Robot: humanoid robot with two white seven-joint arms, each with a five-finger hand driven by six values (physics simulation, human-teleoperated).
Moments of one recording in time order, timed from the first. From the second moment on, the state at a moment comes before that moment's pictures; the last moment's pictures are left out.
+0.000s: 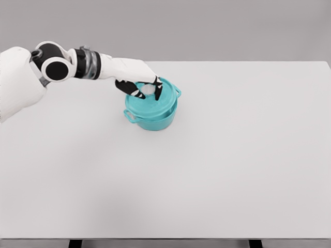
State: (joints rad) left arm -1.17 0.53 -1.17 -1.22 -0.14 -0.42 -0.61; right arm 0.01 0.00 0.50 -0.08 0.16 -0.04 0.31
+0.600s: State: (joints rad) left arm -1.17 0.48 -1.20 -1.14 -0.14 -0.42 -0.61; right arm 0.01 0.00 0.50 -0.08 0.16 -0.04 0.31
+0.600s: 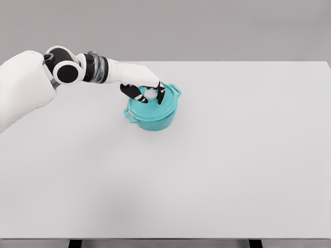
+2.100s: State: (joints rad) left arm -1.20 0.58 -1.20 -1.14 -0.14 -0.43 -0.61; right arm 0.01 0.00 0.50 -0.08 0.16 -0.04 0.31
